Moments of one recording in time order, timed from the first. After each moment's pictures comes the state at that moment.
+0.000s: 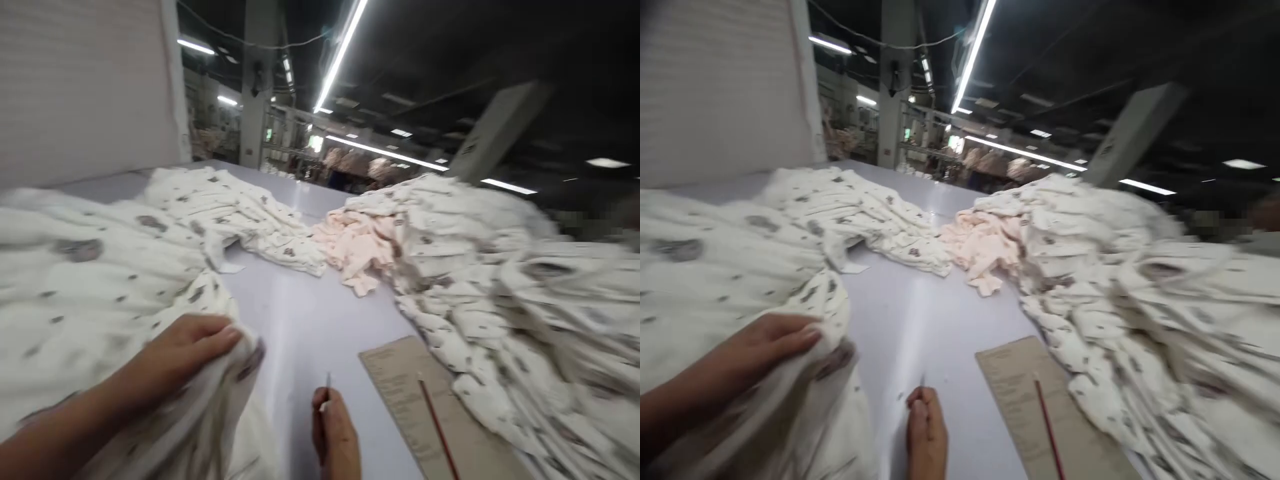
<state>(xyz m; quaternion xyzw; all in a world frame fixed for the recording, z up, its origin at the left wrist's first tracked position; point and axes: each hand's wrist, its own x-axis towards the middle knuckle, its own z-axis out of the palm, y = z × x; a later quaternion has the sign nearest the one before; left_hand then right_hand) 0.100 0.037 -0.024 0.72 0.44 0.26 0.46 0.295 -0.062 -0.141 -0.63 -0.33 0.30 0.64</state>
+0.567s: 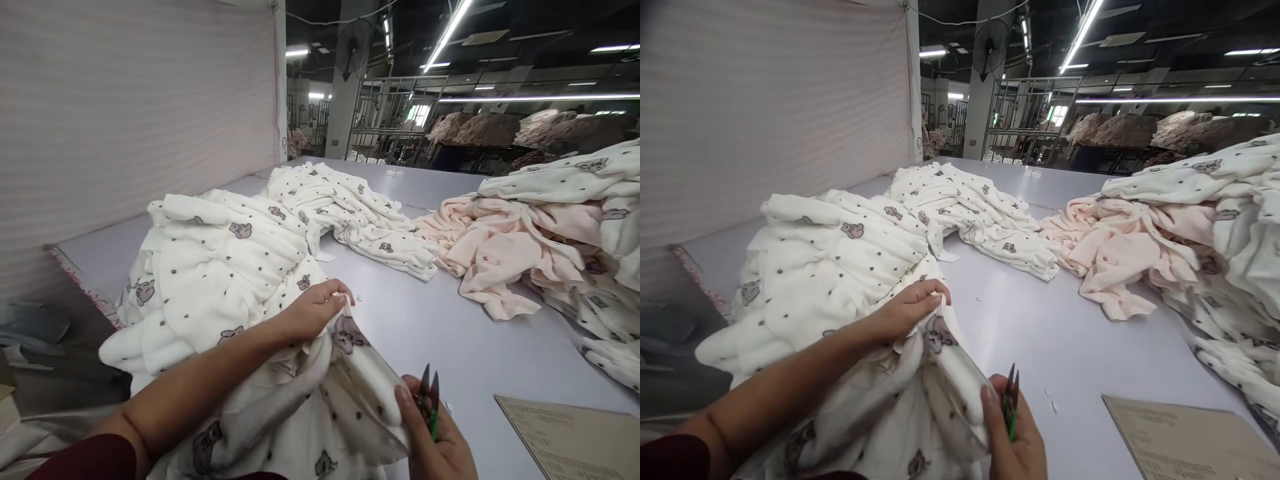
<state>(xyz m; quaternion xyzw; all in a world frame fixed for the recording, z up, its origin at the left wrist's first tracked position) 0.101 0.059 -0.036 0.67 0.41 0.33 0.52 0.270 -0.047 -0.096 -0.63 -0.36 0.44 0.53</state>
